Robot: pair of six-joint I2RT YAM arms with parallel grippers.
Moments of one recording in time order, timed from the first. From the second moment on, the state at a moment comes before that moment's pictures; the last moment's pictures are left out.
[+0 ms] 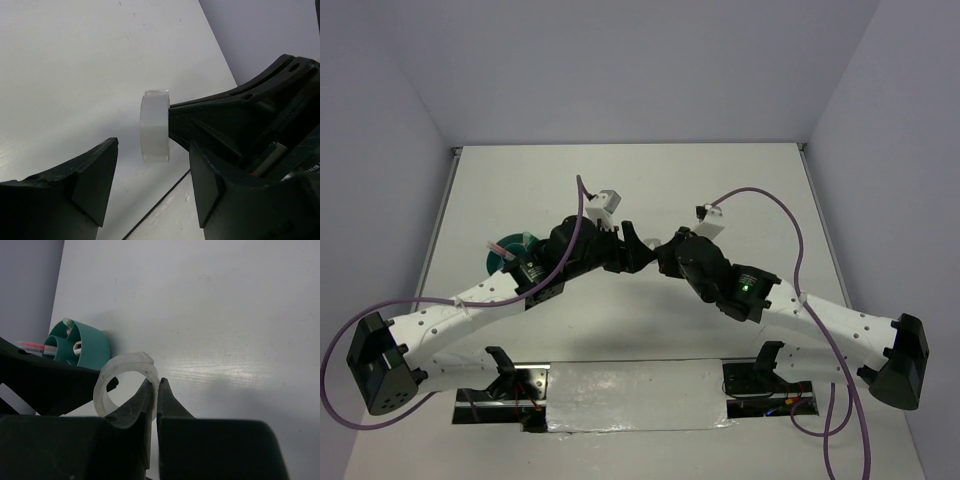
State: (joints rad) left arm -0.85 1.16 0.91 -0.09 0.02 -0.69; right arm 1.01 1.04 0.84 -0.28 0.56 0.91
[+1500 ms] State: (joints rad) left arm 0.06 0.84 0.92 -0.78 -0.50 -0.45; right arm 0.83 0.72 0.57 -0.11 0.26 0.62
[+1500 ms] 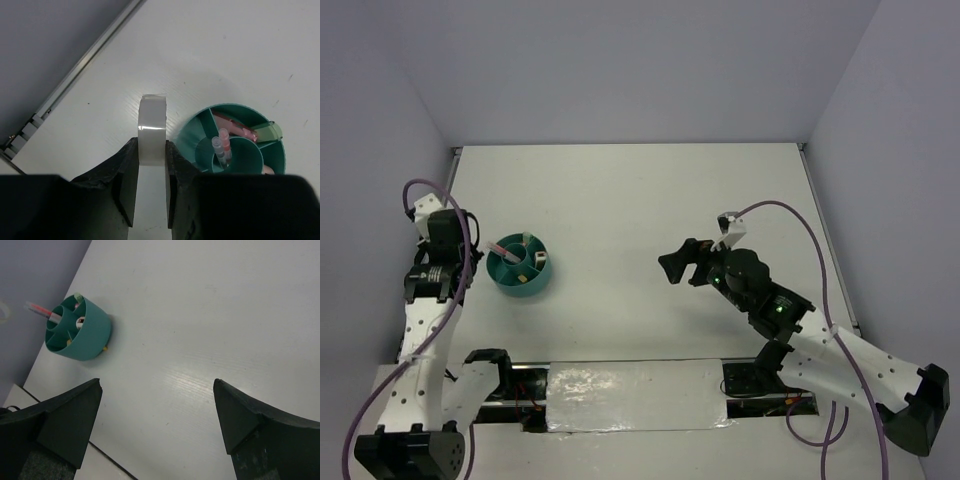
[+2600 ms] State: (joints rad) left arm 0.13 0.92 0.82 -0.68 -0.22 -0.43; right arm 0.82 0.75 0.56 -0.06 0.16 0.55
